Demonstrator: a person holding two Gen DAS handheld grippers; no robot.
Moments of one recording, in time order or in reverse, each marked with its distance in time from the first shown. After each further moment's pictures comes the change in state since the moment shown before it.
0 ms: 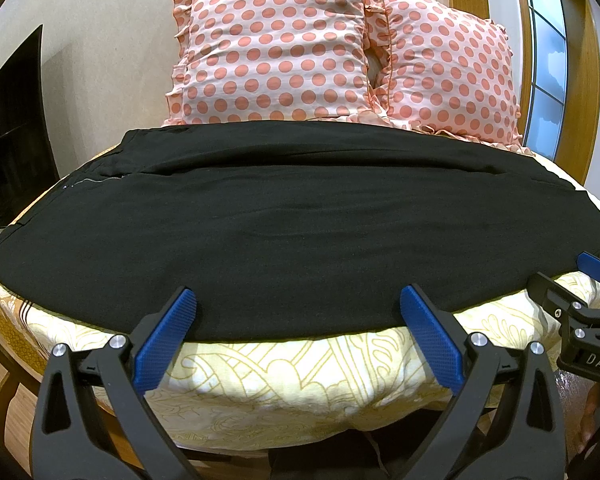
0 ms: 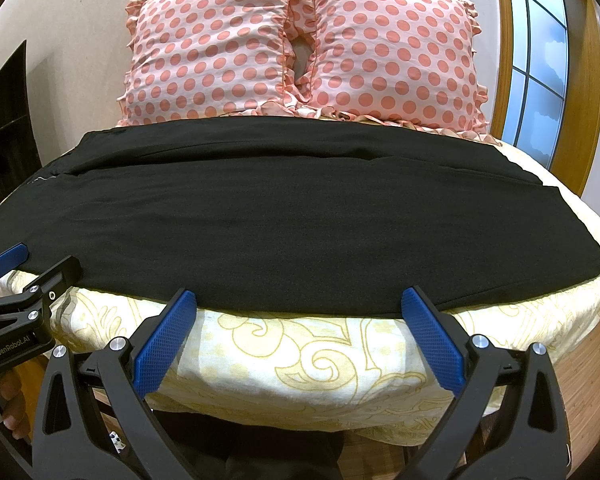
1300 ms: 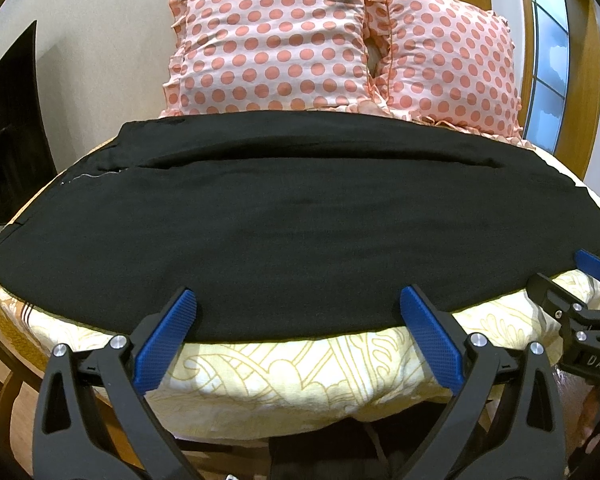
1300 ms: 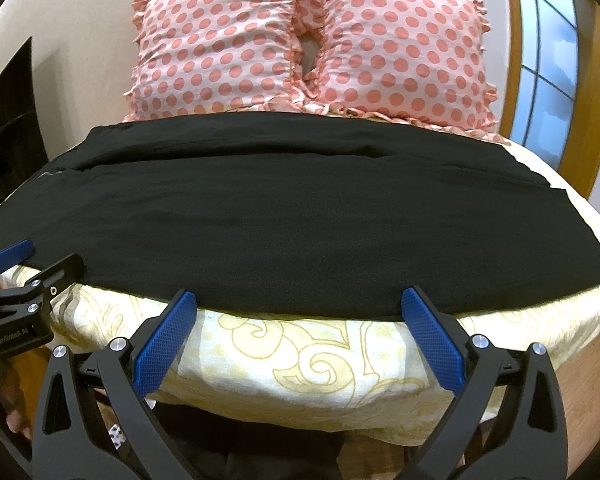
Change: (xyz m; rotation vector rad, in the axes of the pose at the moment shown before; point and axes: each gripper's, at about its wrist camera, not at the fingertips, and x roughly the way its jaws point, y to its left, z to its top) left arm 0.002 0.000 0.010 0.007 0.059 -0.007; right arm 0.000 -0.002 0.008 -0.020 0.032 0.044
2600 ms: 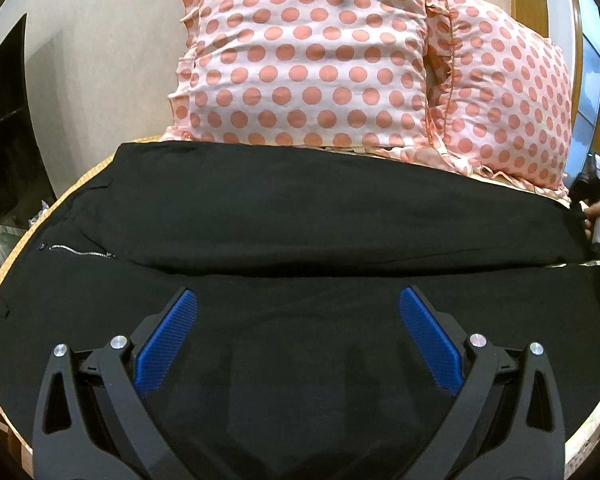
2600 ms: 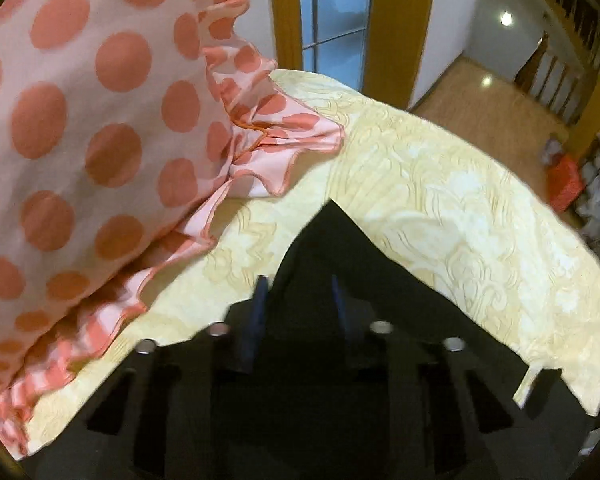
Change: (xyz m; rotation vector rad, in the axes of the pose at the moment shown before) left arm 0.080 0.050 0.111 -0.067 0.016 0.037; right arm 0.267 -0.332 0.213 0.744 0.296 -0.576
